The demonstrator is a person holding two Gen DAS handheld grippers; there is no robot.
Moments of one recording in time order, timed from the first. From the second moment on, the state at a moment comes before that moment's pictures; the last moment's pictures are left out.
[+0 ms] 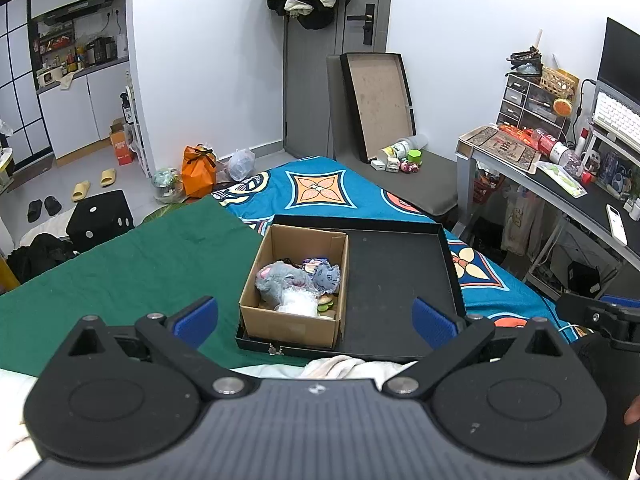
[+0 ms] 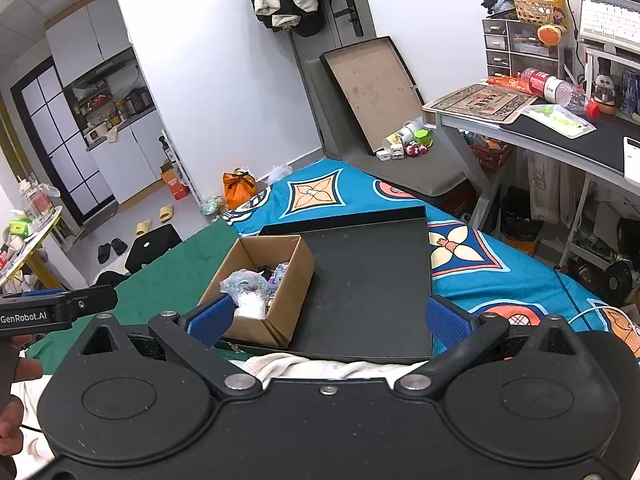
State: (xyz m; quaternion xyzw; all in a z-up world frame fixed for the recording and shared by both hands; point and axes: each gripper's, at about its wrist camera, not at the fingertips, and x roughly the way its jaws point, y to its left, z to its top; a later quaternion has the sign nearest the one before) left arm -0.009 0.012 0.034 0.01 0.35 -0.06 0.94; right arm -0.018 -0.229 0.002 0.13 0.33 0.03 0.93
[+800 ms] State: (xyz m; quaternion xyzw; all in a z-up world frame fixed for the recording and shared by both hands) left arm -0.008 0.015 0.032 0.00 0.35 -0.06 0.93; right arm -0.017 -0.226 0.003 0.12 0.33 0.03 0.93
